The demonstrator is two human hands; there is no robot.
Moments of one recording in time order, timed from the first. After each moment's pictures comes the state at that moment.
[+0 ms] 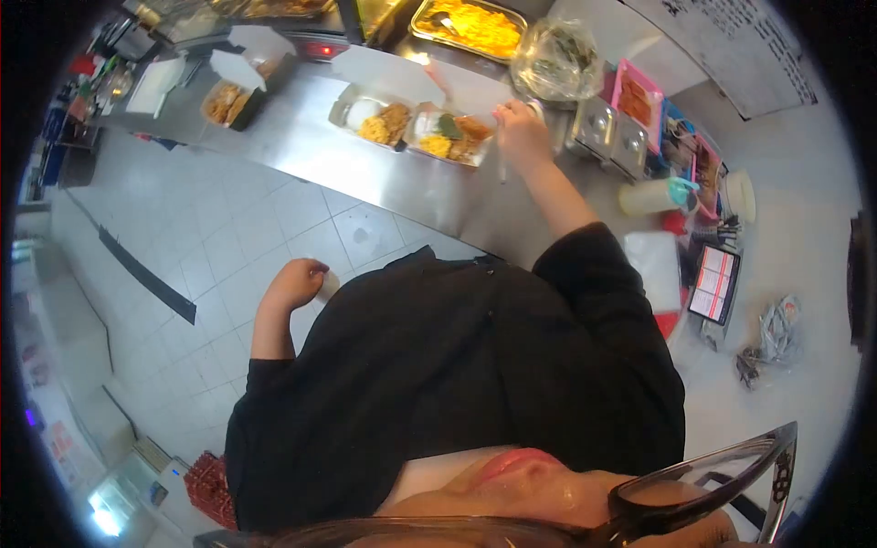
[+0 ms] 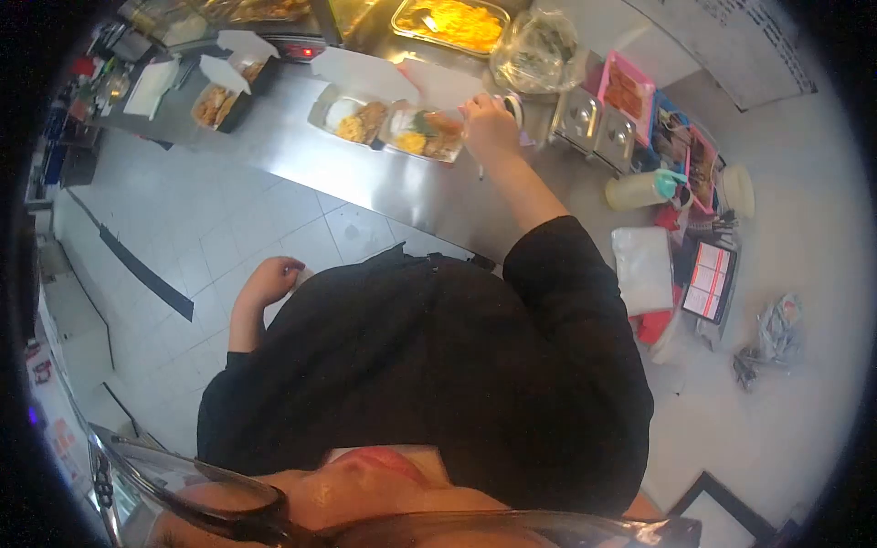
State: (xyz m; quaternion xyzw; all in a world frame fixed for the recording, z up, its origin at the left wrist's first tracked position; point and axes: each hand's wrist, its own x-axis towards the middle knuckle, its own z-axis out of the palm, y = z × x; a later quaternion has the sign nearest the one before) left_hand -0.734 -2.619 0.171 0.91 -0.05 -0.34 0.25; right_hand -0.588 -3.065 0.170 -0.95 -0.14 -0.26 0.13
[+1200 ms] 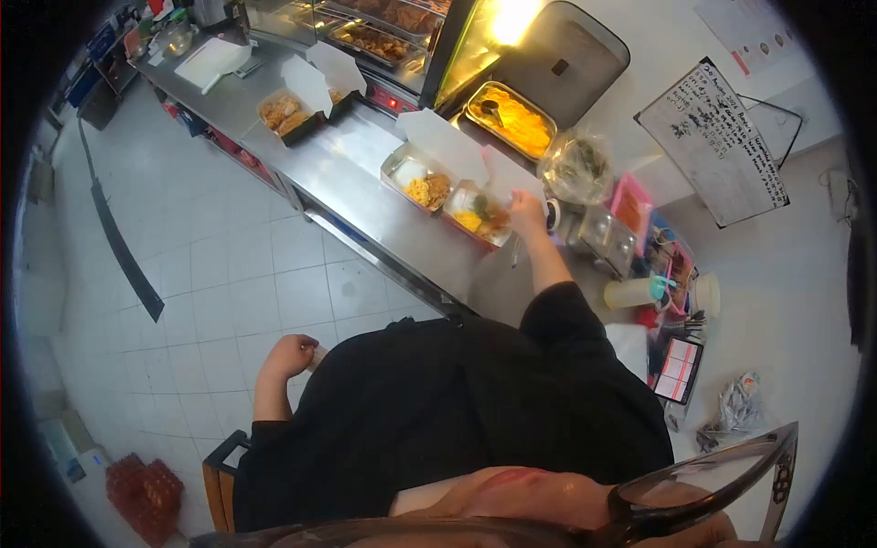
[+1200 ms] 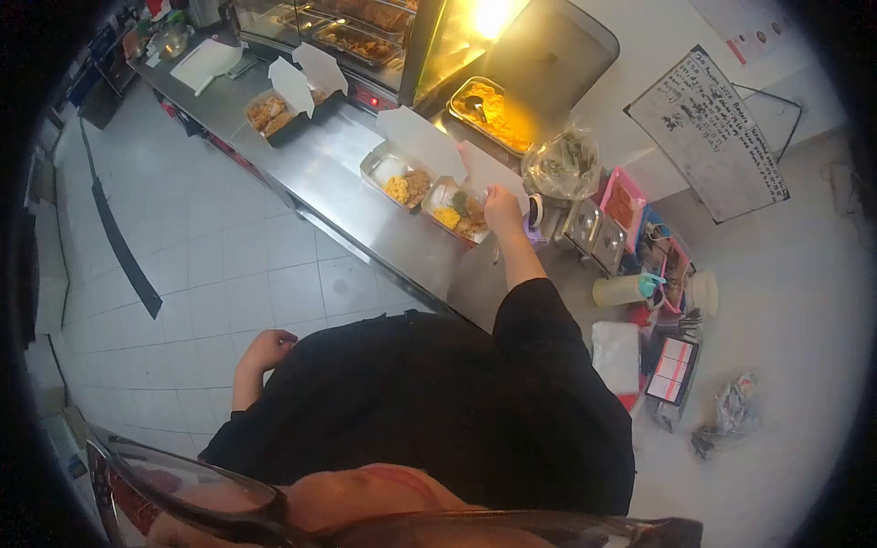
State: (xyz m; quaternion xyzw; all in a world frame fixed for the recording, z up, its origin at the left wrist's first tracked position) left_hand -0.839 -2.535 0.121 0.88 0.10 -0.32 0.35; right_hand -0.538 -3.034 0.120 -0.97 0.01 -0.10 0.24
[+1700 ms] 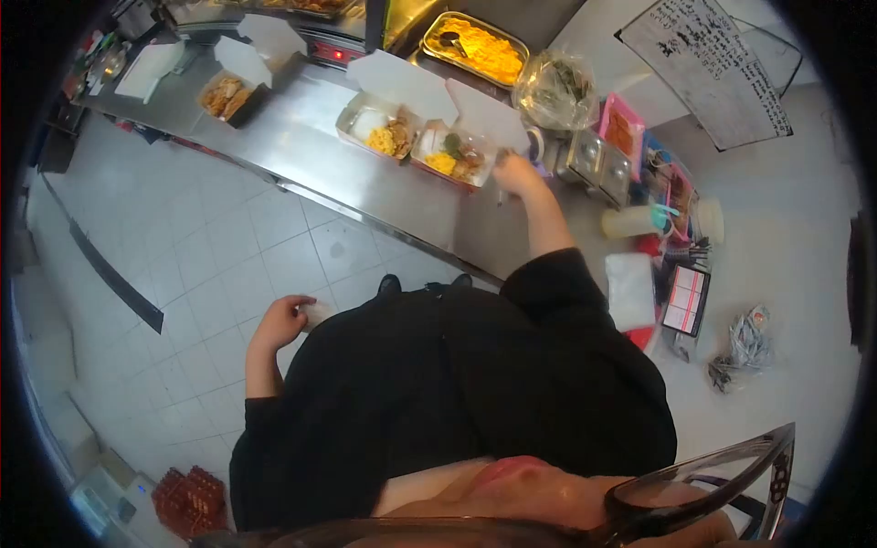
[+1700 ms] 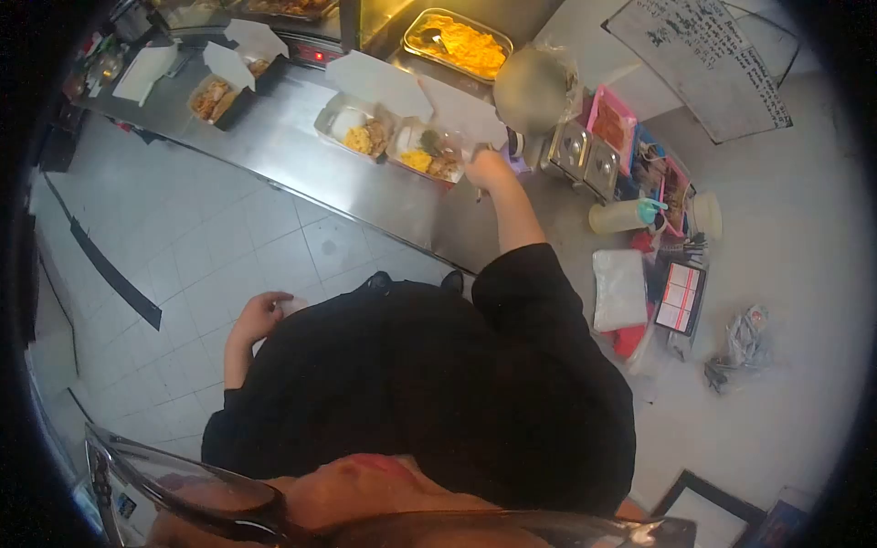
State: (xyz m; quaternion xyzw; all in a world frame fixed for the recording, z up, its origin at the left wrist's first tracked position) left_hand -0.783 -2.562 0.146 0.85 0.02 -0.34 0.40; right_hand -0.569 -3.056 0.123 -0.95 0.12 0.21 0.21
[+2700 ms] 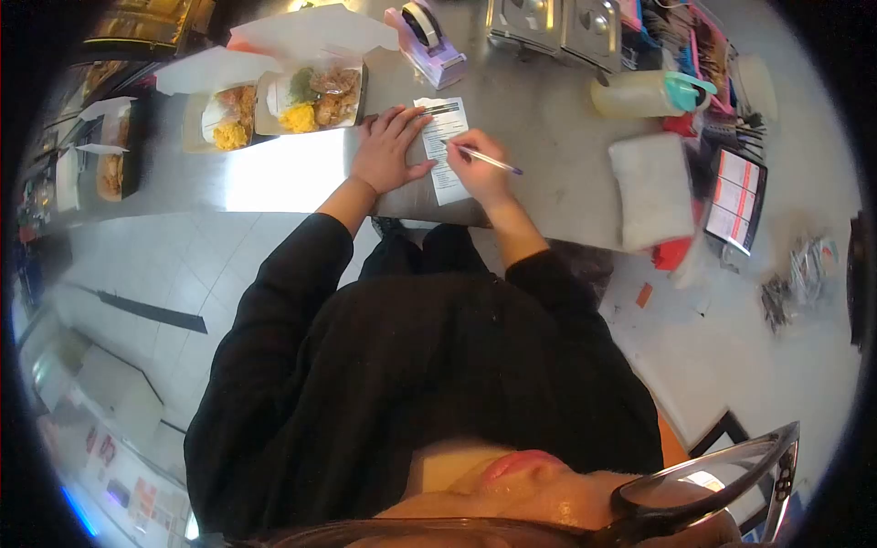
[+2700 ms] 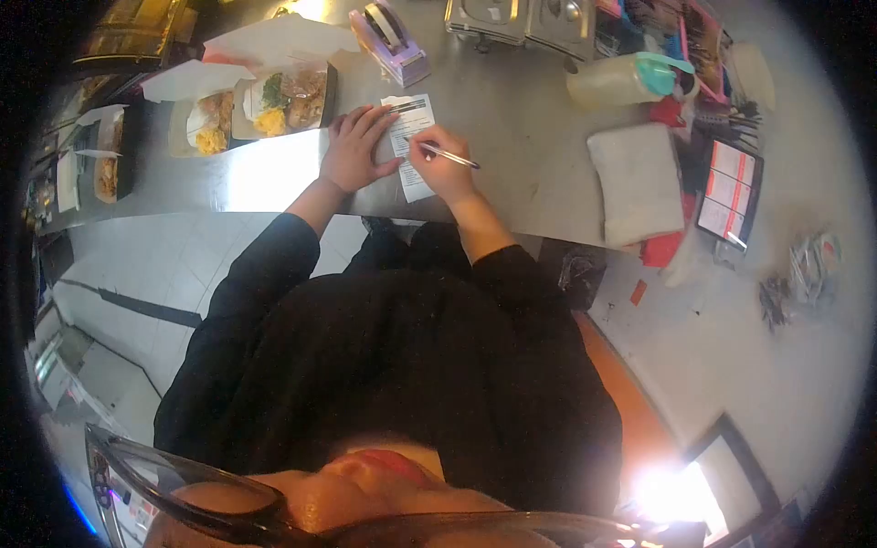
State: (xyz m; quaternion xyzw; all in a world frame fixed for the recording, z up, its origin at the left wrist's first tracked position) left_hand -0.631 -2.984 0.007 0.87 -0.44 -0.06 0.20; right_hand -0.733 -3.157 -0.005 -0.77 0.14 -0.17 0.59
